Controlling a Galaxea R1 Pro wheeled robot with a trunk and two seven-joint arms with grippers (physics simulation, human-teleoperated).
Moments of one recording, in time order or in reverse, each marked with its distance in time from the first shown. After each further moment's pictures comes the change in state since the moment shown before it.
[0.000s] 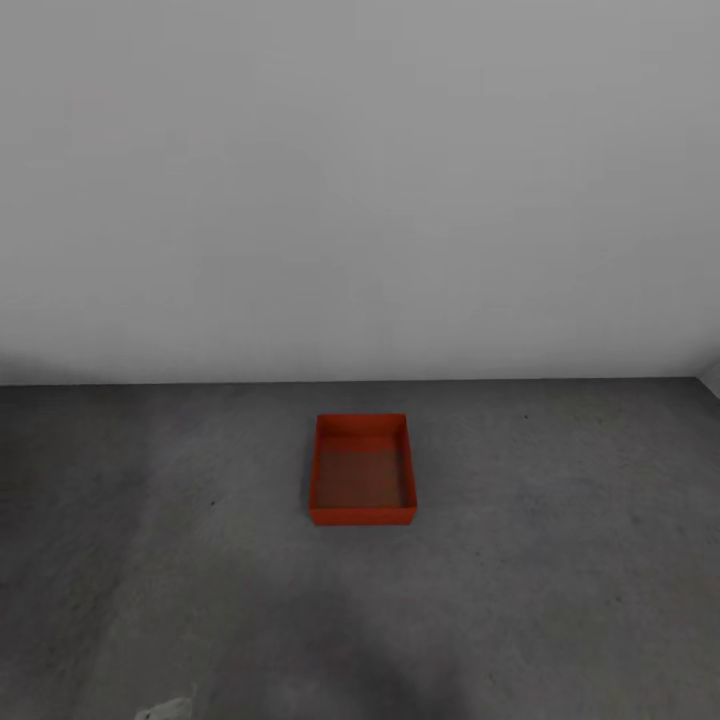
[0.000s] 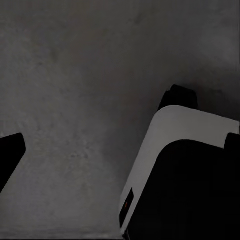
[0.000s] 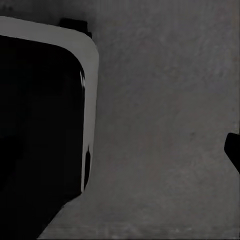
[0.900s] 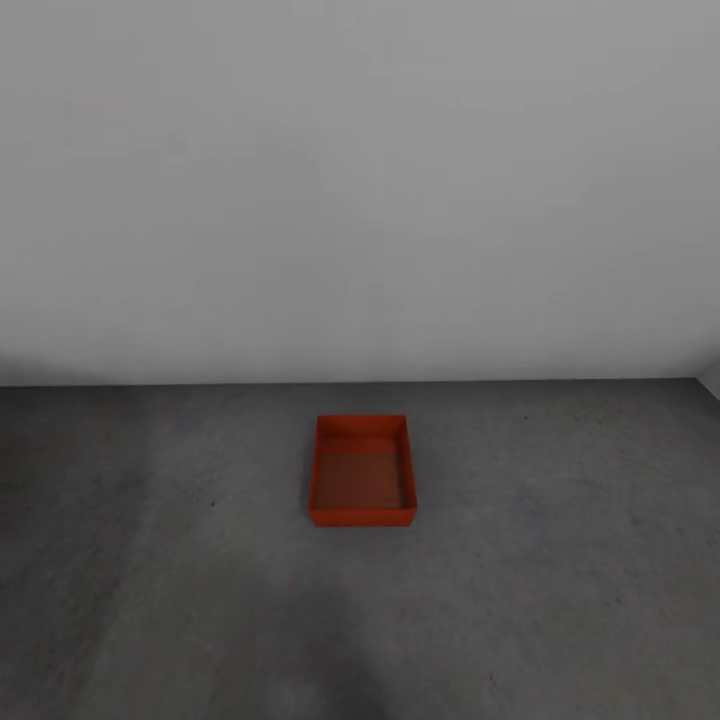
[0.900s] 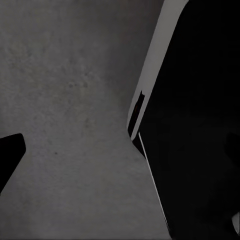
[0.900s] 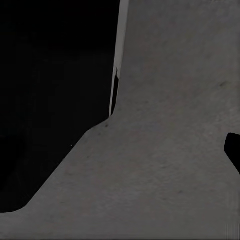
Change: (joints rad) left arm 0.243 -0.037 -0.002 -0.001 -0.008 -0.060 -0.047; right arm 0.169 0.021 0.002 -0.002 -0.002 -0.040 0.037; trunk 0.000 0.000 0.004
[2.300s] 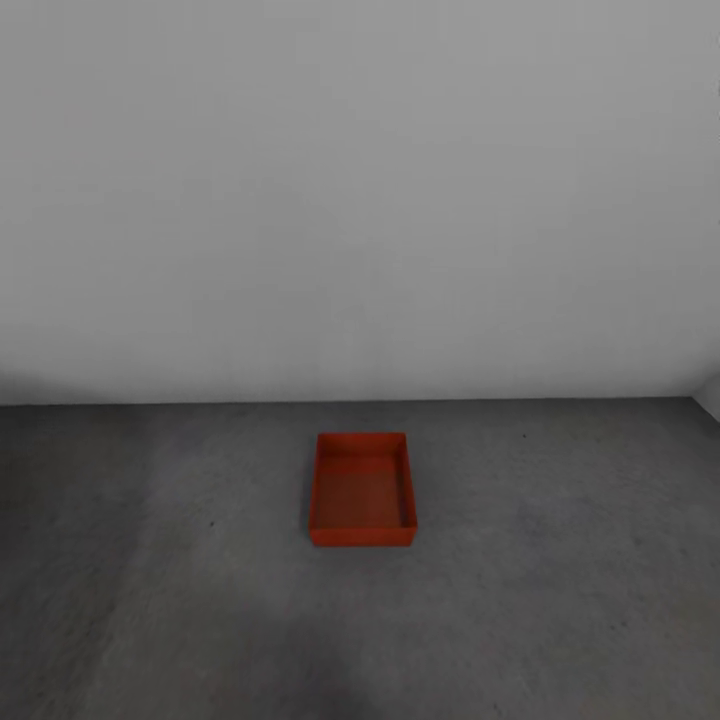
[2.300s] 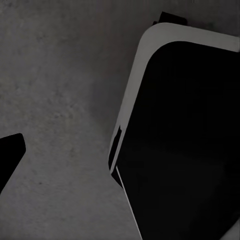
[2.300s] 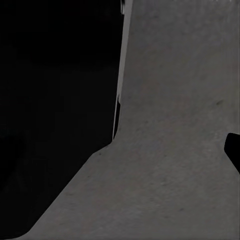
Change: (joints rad) left arm 0.002 -0.028 0.002 -0.010 0.001 -0.060 0.001; right arm 0.000 0.026 -0.003 0.000 -0.001 -0.003 -0.038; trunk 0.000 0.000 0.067
